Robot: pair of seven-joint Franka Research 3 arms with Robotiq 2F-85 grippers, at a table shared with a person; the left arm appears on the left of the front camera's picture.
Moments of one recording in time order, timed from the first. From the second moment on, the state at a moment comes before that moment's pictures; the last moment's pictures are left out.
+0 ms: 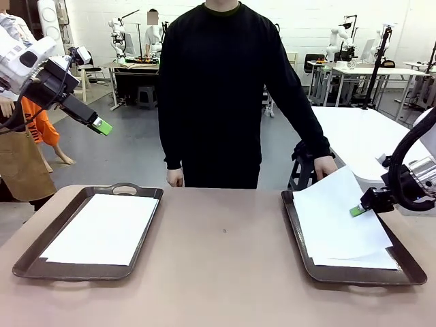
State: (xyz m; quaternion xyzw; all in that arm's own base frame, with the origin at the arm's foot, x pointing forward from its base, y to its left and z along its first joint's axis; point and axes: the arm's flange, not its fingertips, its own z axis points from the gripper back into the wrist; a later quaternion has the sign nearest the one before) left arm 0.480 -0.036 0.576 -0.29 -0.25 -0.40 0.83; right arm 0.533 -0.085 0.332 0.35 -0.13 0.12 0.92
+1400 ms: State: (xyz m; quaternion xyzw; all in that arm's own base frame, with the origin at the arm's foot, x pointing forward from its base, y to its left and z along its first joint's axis) left arm 0.480 -0.036 0.576 -0.29 -0.25 -0.40 0.83; right arm 0.531 -0.072 0.301 0.33 -0.06 0.13 0.93
